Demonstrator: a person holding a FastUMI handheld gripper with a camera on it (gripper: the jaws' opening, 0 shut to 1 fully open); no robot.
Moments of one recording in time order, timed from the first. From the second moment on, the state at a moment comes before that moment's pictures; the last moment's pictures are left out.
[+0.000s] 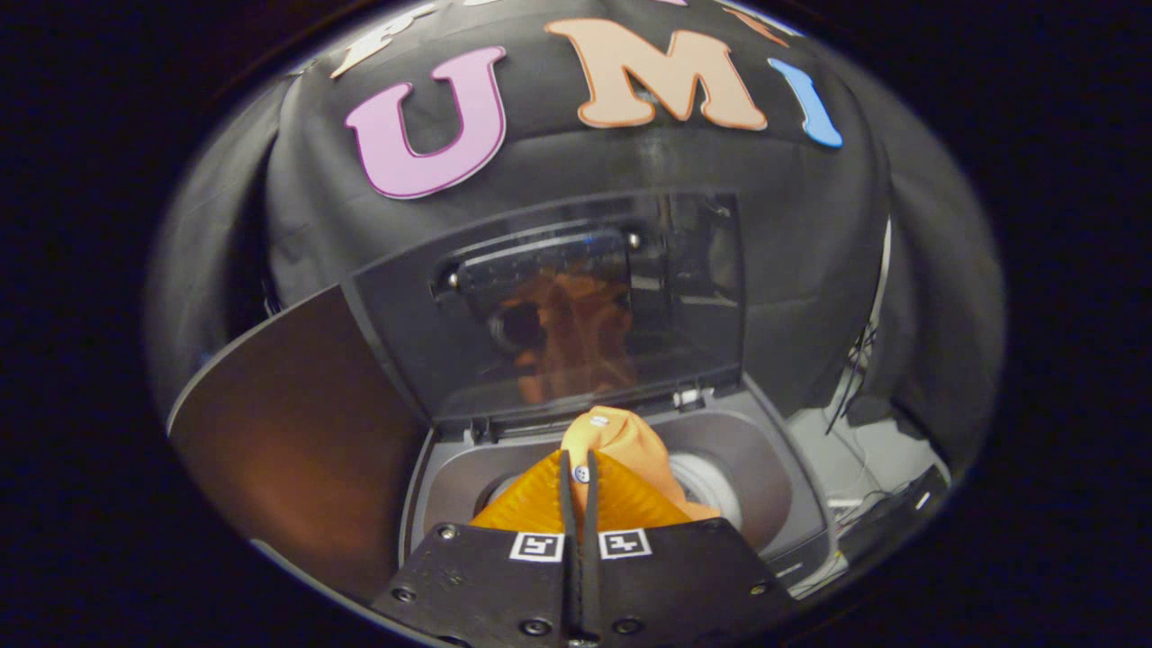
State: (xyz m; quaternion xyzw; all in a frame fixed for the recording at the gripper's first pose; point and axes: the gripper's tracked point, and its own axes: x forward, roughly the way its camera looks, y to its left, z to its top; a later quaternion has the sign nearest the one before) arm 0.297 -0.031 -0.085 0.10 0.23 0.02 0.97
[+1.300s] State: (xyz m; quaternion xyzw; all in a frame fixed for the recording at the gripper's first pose) arm 0.234 -0.016 -0.136 -0.05 0.26 0.04 0.96
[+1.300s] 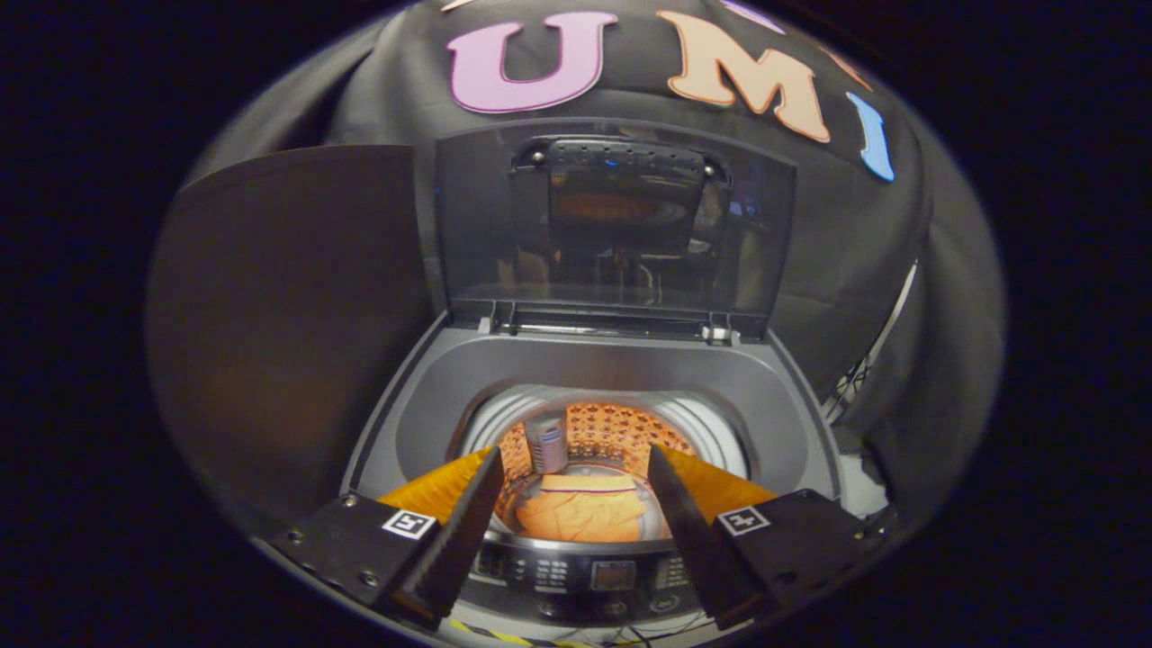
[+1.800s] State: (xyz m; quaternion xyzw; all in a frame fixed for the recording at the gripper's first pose) arm 0.174 -0.053 -0.107 0.01 0.23 0.05 0.97
